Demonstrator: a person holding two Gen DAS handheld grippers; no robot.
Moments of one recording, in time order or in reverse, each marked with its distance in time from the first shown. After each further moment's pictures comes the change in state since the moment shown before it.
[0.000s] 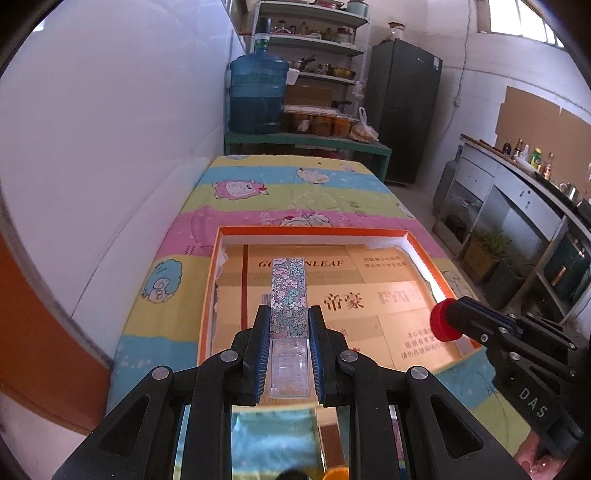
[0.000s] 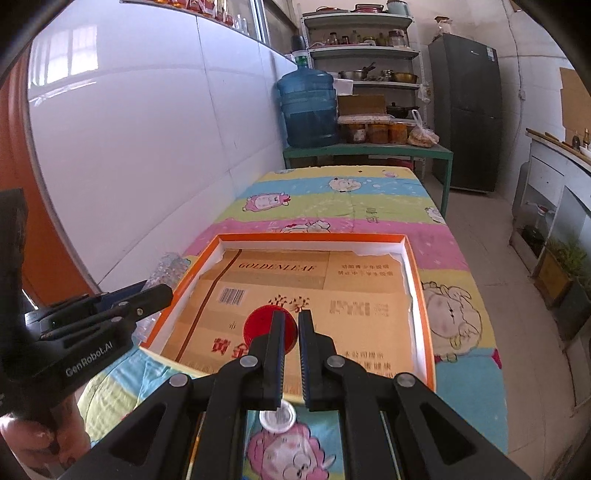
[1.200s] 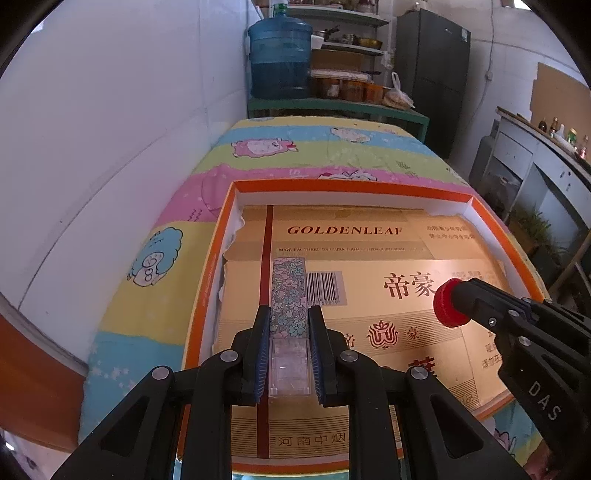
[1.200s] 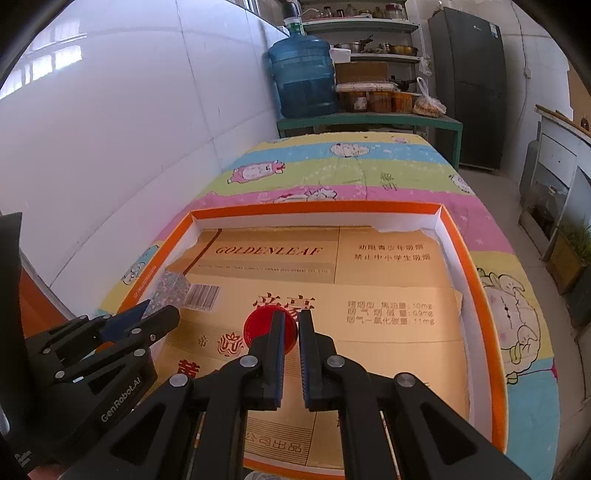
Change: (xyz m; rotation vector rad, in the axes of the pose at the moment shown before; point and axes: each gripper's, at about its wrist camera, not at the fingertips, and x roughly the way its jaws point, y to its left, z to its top) left arm 0.091 0.011 -0.016 -0.002 0.099 0.131; right arm 0.095 -0.004 -0.004 0.036 0.093 0.003
